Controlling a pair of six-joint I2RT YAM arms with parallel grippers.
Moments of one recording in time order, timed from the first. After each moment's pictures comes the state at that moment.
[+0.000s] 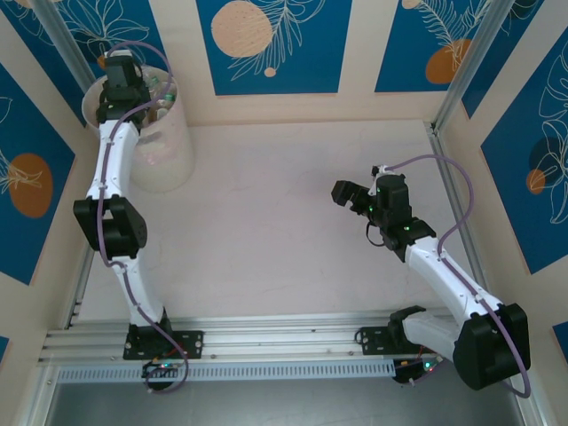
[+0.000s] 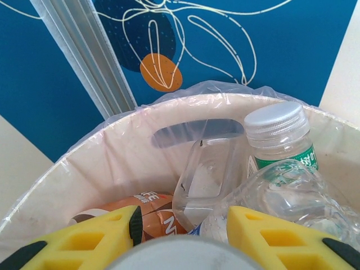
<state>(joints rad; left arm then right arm) 0.07 2.05 2.17 -0.50 -0.36 0.03 0.29 1.08 0.73 -0.17 -0.04 0.58</state>
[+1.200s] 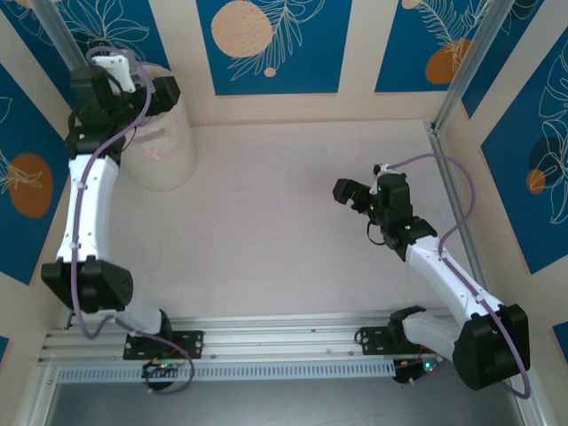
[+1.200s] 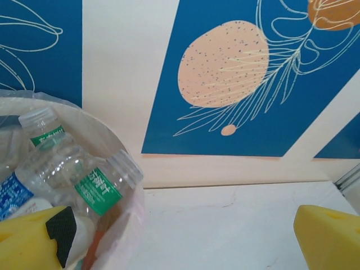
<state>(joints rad) 0.06 1.54 1.78 -0.46 0.35 -0.24 0.28 1.07 0.74 -0.18 -0.03 0.58</state>
